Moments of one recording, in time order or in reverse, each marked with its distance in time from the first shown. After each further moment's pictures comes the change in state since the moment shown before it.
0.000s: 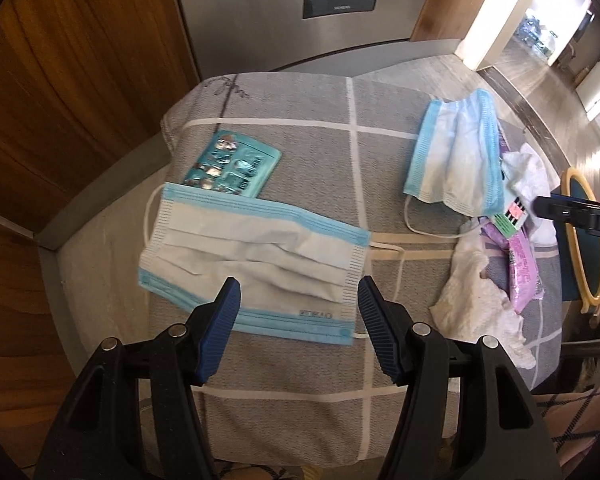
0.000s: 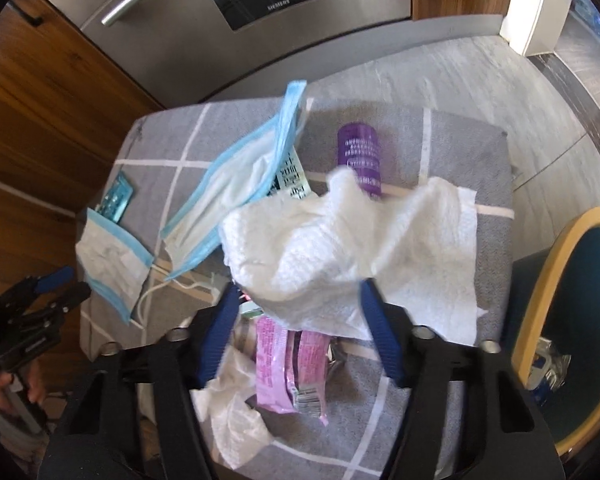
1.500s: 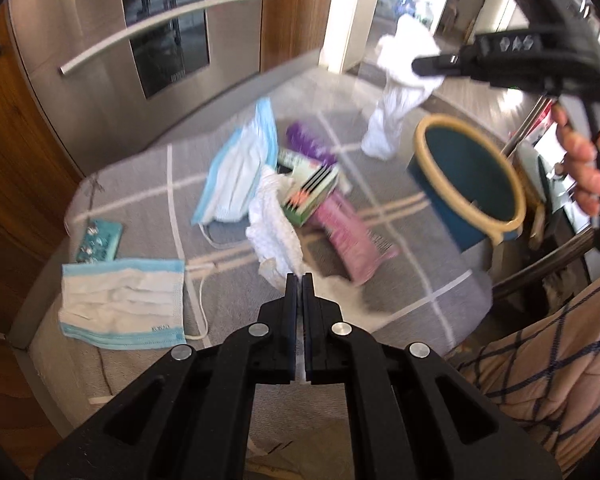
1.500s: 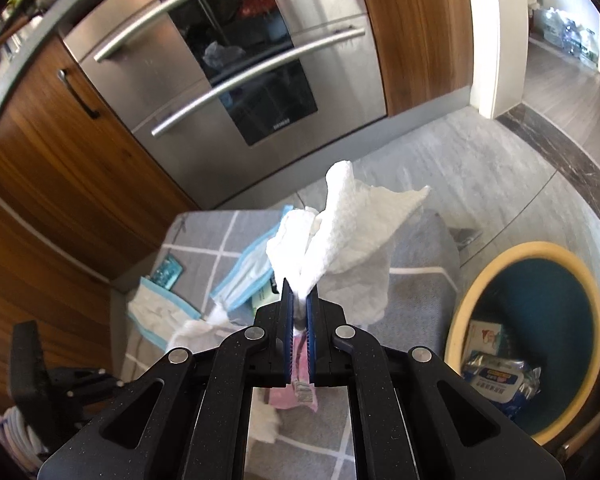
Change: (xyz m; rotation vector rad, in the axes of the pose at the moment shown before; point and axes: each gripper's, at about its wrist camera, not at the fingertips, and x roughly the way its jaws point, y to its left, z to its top) left arm -0.074 -0.135 -0.048 0.337 -0.198 -0.213; right arm -0.140 -0.021 -0.029 0.034 -0.366 0.057
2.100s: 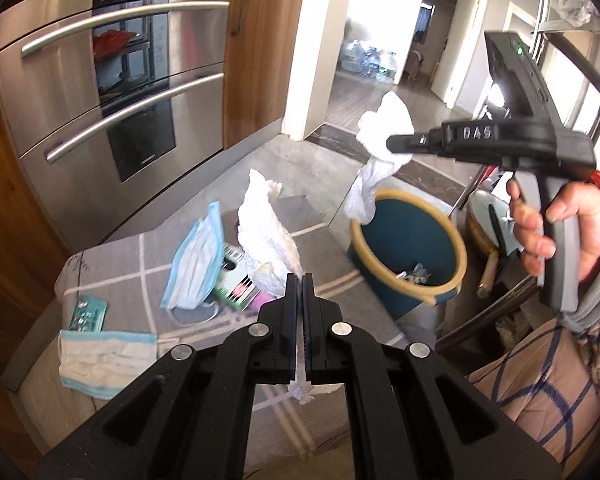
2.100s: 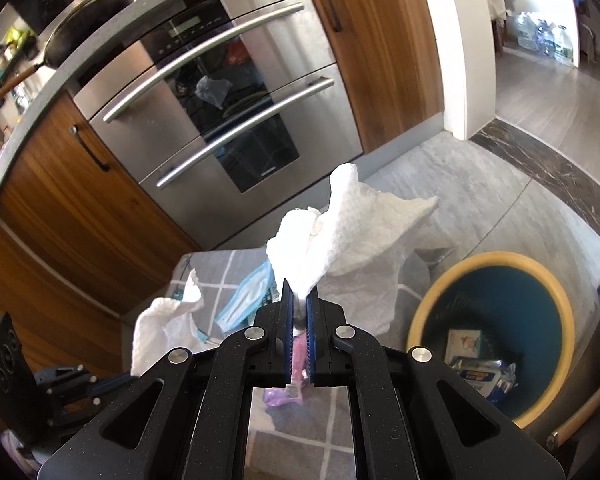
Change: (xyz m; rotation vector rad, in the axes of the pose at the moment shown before) left arm -0.060 -0.047 0.047 0.047 -0.205 -0.101; right arm -0.075 -0.033 0.000 0.073 -0.132 -0.004
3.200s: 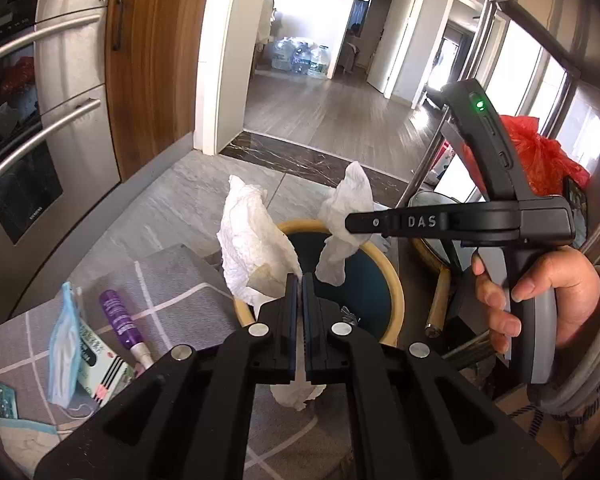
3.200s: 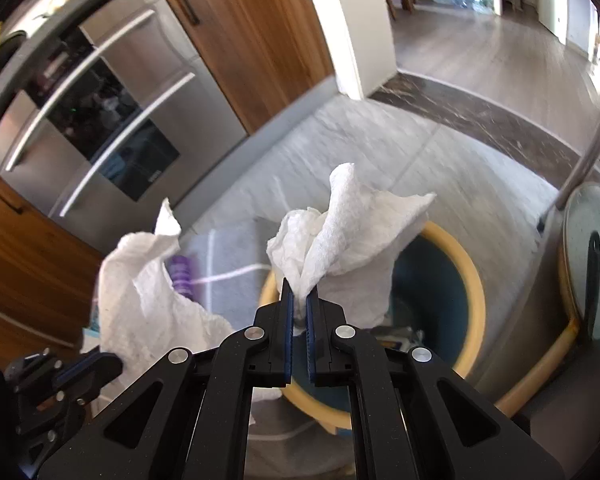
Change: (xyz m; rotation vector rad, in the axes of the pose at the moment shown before) left arm 0.109 -0.122 0.061 0.121 0.008 -0.201; right arm -0.009 -0.147 -0.017 0.214 0.081 -0.224
